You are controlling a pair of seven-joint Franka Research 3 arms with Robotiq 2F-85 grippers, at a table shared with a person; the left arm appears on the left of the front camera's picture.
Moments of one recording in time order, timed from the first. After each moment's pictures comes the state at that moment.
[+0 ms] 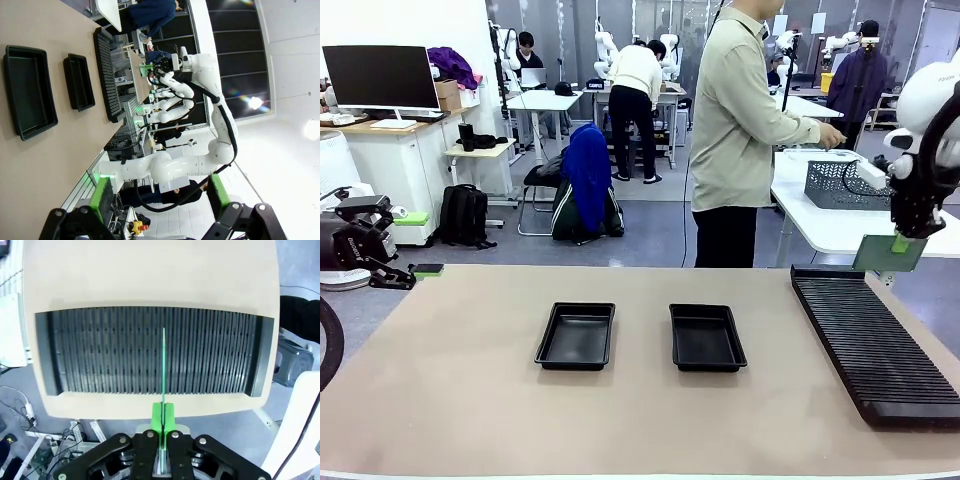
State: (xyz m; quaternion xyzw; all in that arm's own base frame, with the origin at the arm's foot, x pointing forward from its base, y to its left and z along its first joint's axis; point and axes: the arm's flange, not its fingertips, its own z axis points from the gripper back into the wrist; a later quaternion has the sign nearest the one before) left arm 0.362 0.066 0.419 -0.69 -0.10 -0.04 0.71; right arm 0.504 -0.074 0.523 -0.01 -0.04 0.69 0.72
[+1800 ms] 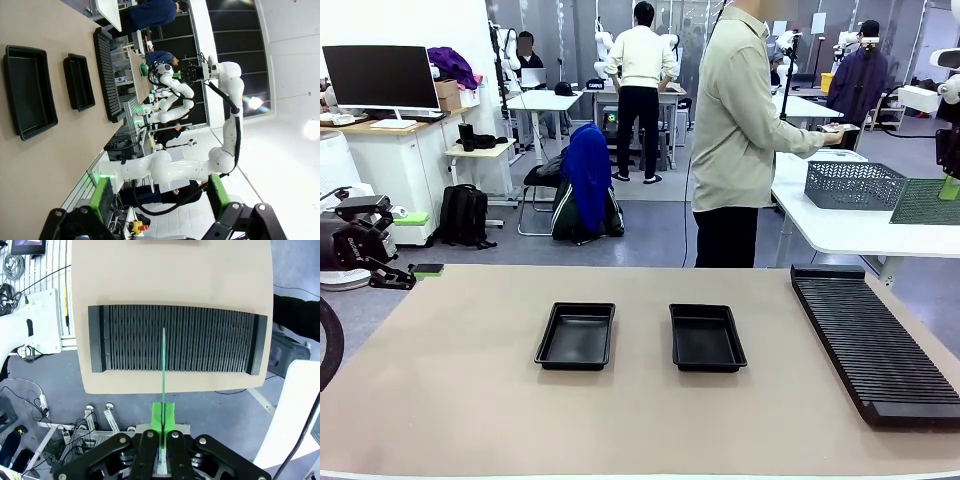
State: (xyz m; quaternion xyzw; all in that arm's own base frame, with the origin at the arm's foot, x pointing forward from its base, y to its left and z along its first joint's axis) left arm 0.362 0.066 0.419 -0.69 -0.10 -0.04 0.71; right arm 0.446 -0.069 0.646 -0.01 -0.03 0.70 0.72
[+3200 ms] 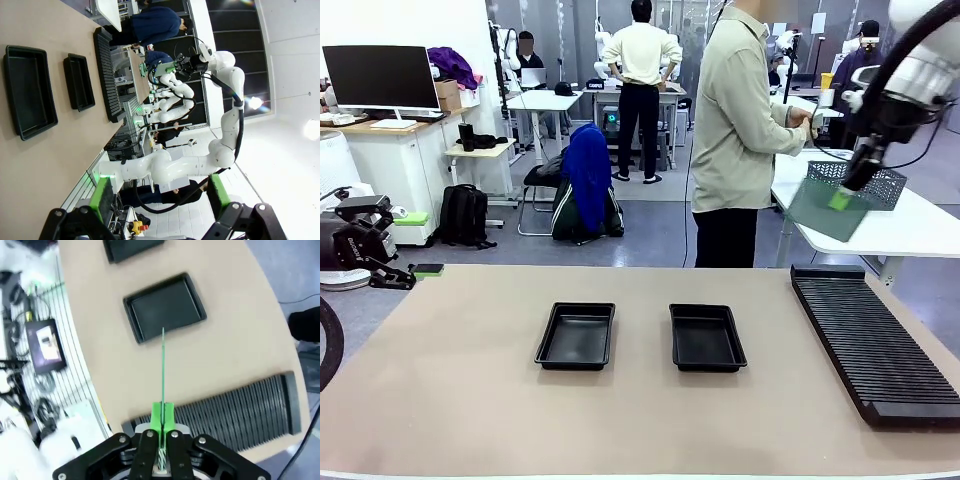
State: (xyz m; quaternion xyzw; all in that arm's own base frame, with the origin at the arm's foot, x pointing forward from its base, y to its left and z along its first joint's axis) left arm 0.362 0.066 0.419 -0.69 -0.10 -0.04 0.71; right arm 0.491 0.050 0.600 0.17 -0.08 0.53 0.83
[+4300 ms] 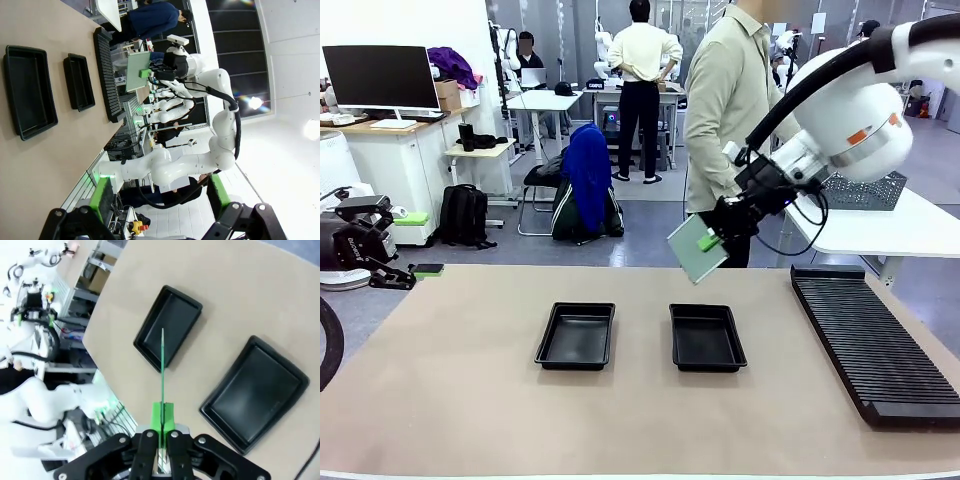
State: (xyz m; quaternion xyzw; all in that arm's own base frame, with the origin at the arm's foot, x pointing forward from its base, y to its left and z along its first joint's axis) left arm 0.362 0.066 0.419 -0.69 -0.10 -0.04 0.71; right arm 0.481 0.201 0.475 0.38 -0.08 0.22 0.89
